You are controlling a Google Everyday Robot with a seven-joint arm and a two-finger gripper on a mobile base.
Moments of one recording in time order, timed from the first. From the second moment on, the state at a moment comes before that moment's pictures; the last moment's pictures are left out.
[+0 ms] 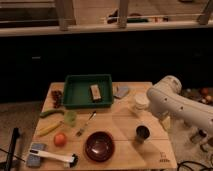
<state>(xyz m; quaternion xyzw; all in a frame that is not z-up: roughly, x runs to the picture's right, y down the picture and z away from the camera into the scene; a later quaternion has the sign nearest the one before) 0.272 0.161 0.728 -0.31 -0.01 -0.30 0.90</state>
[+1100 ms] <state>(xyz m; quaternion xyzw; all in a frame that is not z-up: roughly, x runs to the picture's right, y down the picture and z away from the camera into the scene) 0.268 0.173 0.740 -0.31 -0.04 -0.39 0.87</state>
